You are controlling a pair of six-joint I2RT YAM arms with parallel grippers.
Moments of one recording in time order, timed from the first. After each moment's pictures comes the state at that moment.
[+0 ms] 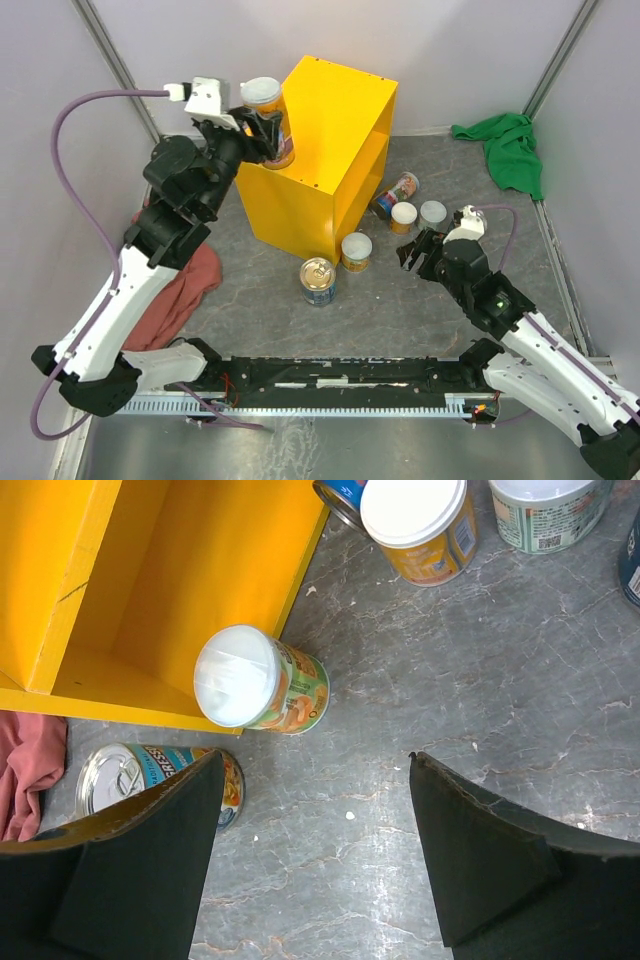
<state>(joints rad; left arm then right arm) -0.64 1.14 1.55 -0.21 -0.31 -0.09 0.63 0.70 0.61 -0.39 0.31 0.73</state>
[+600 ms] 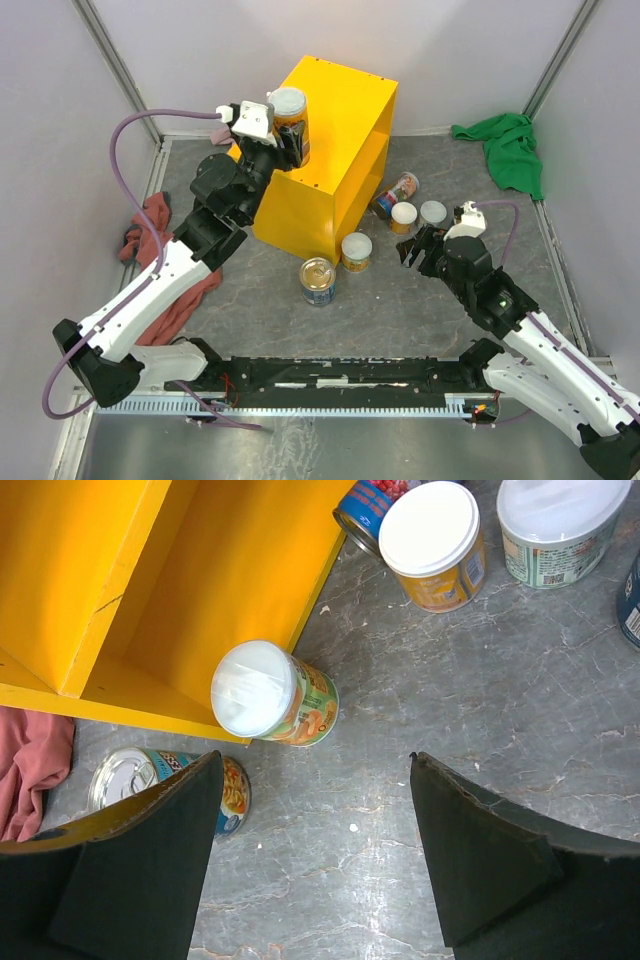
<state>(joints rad) -0.71 1.20 1.30 0.16 -0.36 0.11 0.63 0.70 0.64 -0.37 0.31 0.68</state>
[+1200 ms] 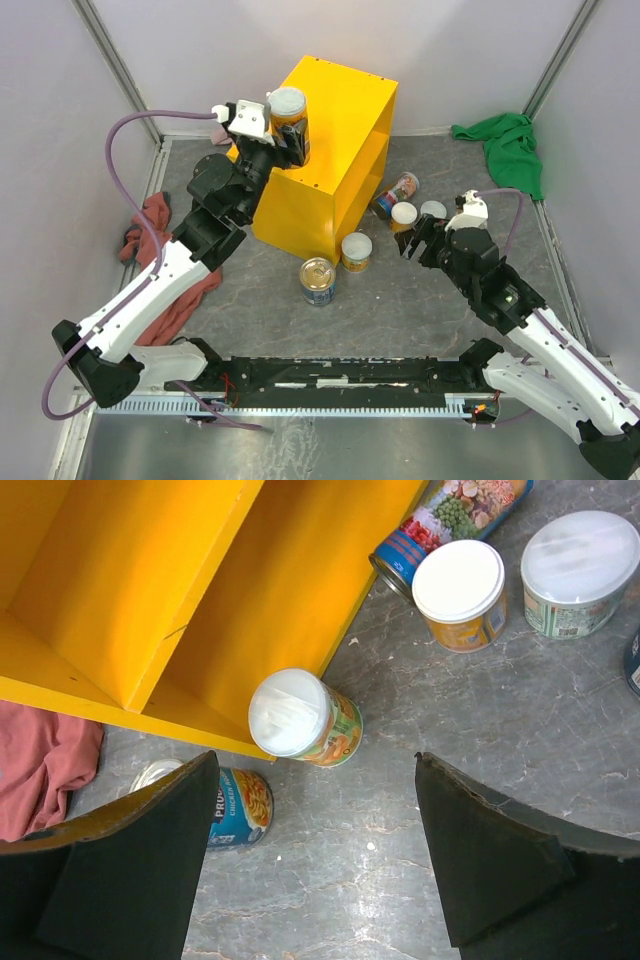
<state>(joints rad) -0.71 1.20 1.29 0.21 -0.37 0.12 0.63 0.72 0.73 -0.38 0.30 0.63</state>
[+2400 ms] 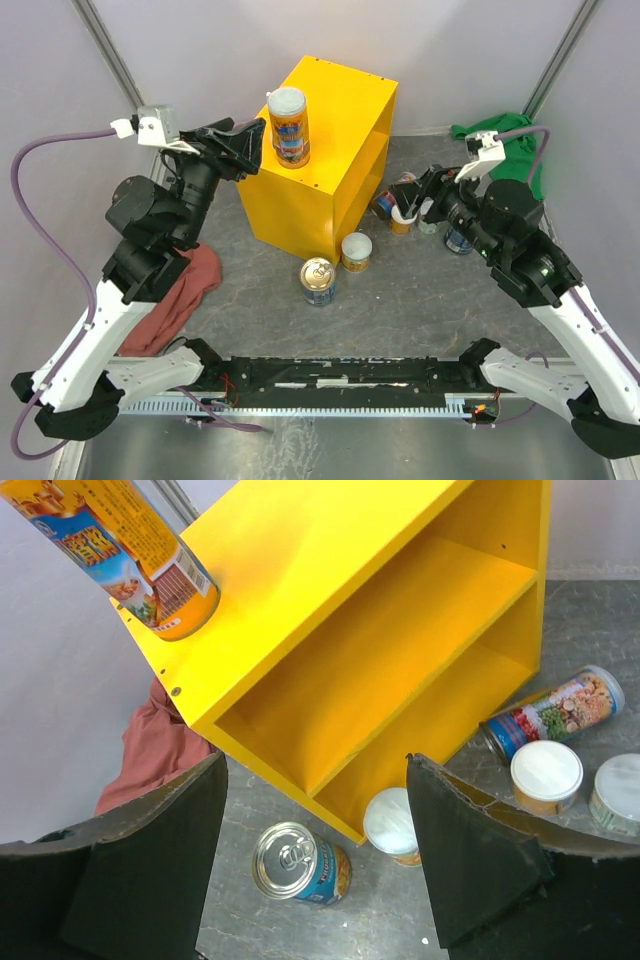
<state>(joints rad) -0.71 0.97 1.40 -0.05 -0.36 -0.24 0.63 0.90 1.24 -0.44 0.13 0.43</state>
